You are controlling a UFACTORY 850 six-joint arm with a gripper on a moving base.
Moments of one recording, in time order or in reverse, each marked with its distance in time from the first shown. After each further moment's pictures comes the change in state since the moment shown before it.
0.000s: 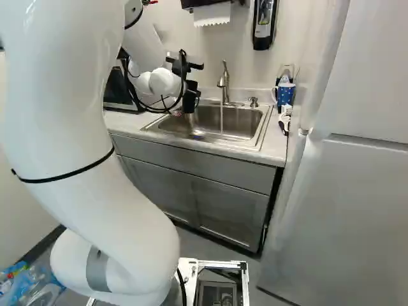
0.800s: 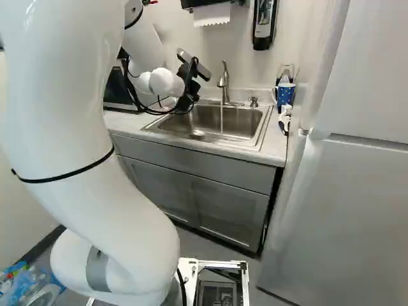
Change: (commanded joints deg) arm 0.0 0.0 0.0 0.0 0.0 24.1
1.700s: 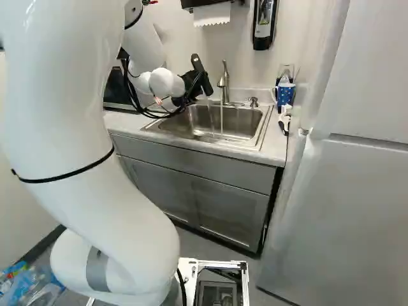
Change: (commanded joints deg) arm 0.0 0.0 0.0 0.0 0.0 27.1
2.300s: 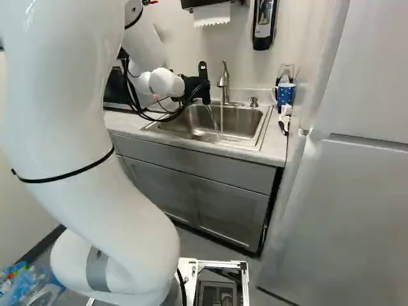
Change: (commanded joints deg) arm 0.0 0.0 0.0 0.0 0.0 18.1
